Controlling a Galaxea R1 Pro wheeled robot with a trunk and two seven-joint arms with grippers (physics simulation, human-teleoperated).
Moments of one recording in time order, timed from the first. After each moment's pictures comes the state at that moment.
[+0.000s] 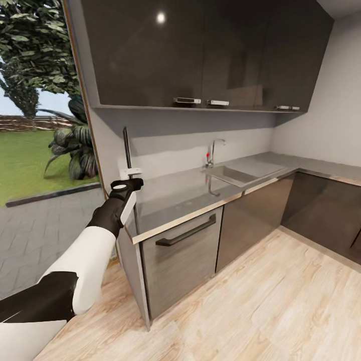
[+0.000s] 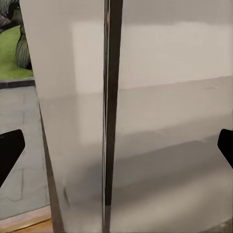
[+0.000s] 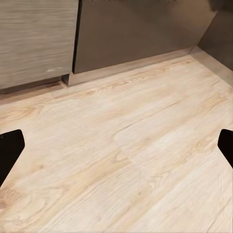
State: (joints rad) left arm -1.15 -0.13 0.04 -0.69 0.00 0.34 0.33; right arm 0.26 -0.14 0.00 -0.98 0.08 -0.47 -0.18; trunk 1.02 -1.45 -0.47
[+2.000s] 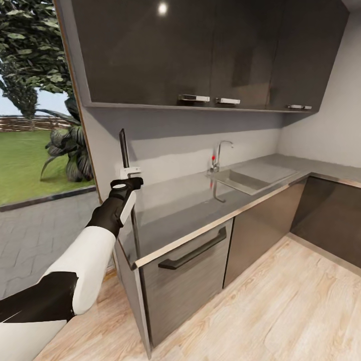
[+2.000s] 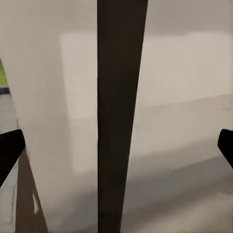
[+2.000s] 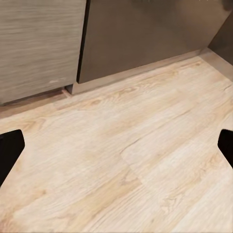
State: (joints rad) left arm -1.15 -0.13 0.04 -0.70 0.00 0.34 0.33; right arm 0.26 -0.14 0.00 -0.95 0.08 -0.47 -0.18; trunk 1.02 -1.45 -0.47
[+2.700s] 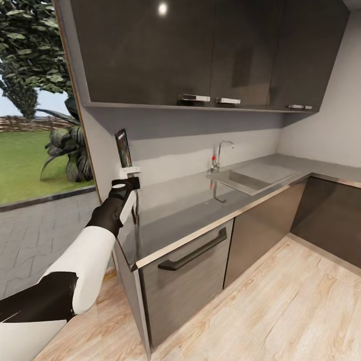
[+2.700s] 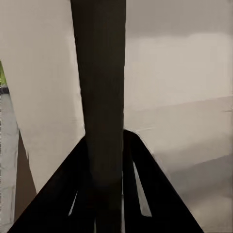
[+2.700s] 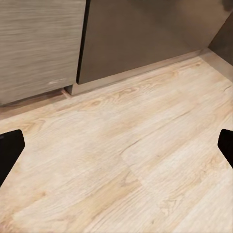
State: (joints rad) left arm -1.15 -0.13 0.04 -0.70 0.00 0.34 0.33; right arm 0.26 -0.14 0.00 -0.95 0.08 -0.47 -0.18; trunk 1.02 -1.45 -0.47
